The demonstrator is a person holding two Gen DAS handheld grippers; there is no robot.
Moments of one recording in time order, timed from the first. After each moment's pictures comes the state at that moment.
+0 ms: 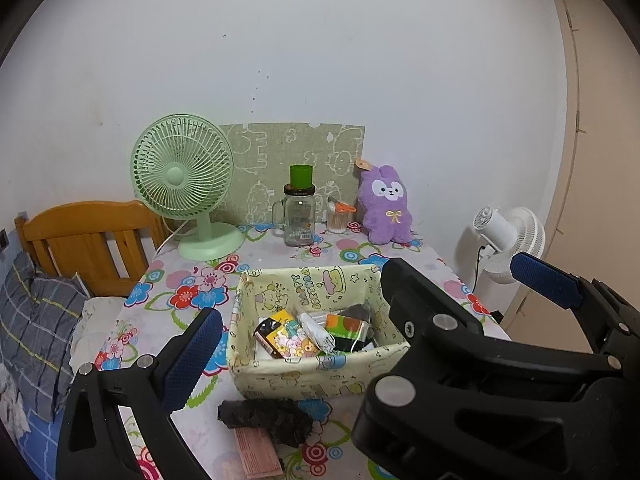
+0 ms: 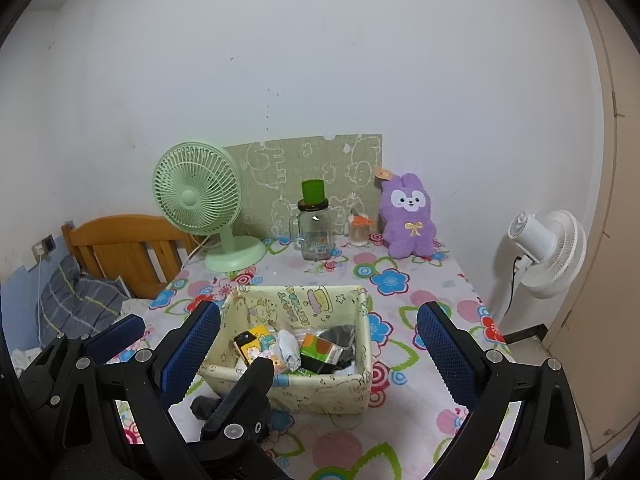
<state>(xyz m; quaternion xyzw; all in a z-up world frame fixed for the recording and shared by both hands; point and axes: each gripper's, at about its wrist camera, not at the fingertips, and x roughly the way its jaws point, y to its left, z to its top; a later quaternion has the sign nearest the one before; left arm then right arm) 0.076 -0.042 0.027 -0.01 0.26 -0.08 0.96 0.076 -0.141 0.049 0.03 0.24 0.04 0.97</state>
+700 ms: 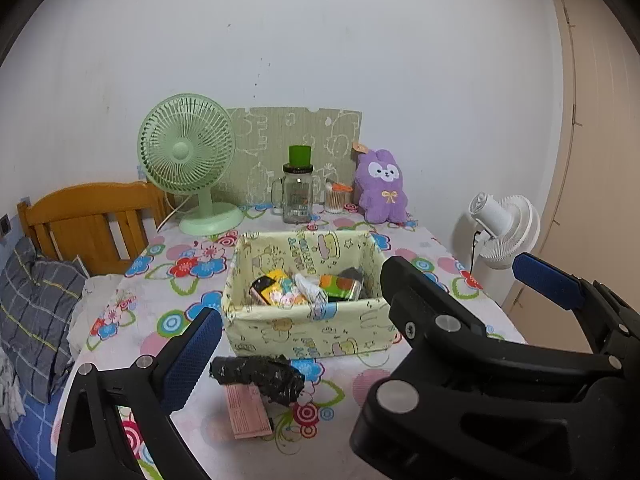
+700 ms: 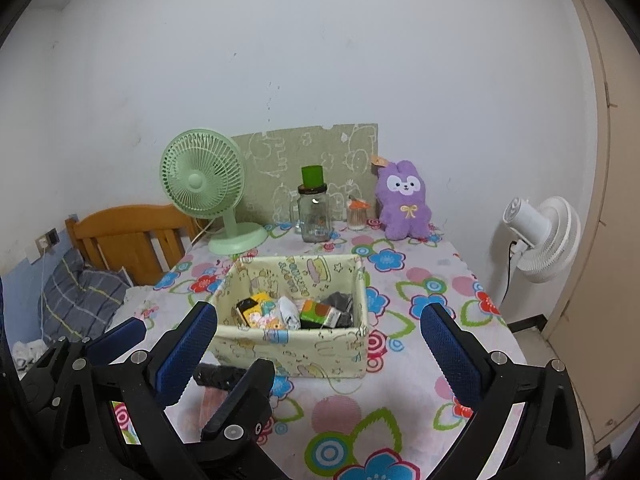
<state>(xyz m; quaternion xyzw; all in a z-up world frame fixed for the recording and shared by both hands) 0.041 -0.044 -0.002 -0.01 0.26 -0.08 0.96 0.037 -0.143 0.022 0.03 0.25 0.05 0.97</state>
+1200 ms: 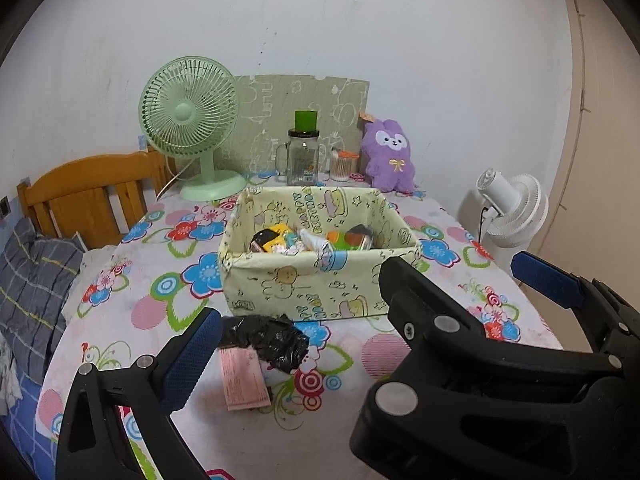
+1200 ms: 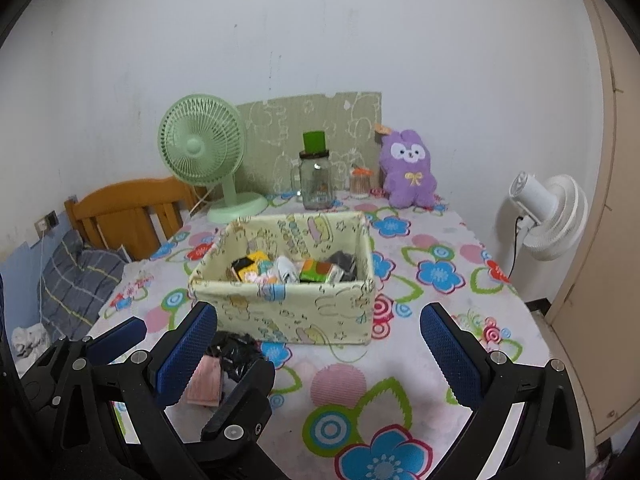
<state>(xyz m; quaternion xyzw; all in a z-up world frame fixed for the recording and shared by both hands) 0.039 -0.041 -0.043 -0.01 0.30 -0.07 0.95 0.040 -0.139 -0.021 0.03 0.28 0.06 0.96</state>
